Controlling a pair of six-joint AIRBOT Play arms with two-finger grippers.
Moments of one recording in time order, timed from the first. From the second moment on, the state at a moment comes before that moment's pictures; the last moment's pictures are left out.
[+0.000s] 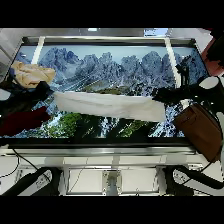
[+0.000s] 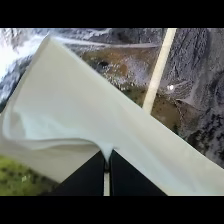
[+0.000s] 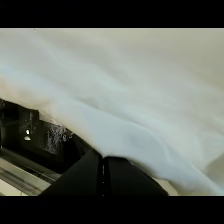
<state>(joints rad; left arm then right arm) 0.22 -1.11 0.98 0.93 -0.86 -1.56 -0.11 -1.25 1.13 -0.90 1.24 1.33</state>
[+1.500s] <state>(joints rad) -0.17 -1.46 1.32 0.91 -0.72 -1.20 -0.29 -1.41 1.14 -1.02 1.17 1.33</state>
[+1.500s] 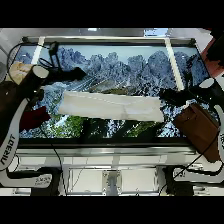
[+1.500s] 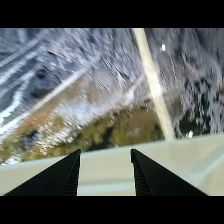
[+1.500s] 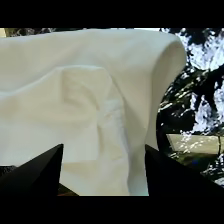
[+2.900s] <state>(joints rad) -0.42 -1.87 1.59 1.18 -1.14 -1.43 -0.22 -1.55 1.11 -0.50 1.19 1.03</state>
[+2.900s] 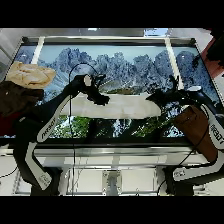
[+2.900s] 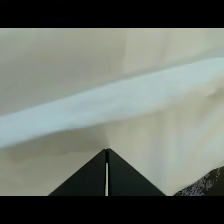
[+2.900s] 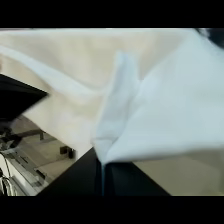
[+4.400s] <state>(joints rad) -0.42 -1.91 1.59 1.07 -1.14 -1.36 -0.28 -1.60 1.13 -1.09 1.09 1.46</state>
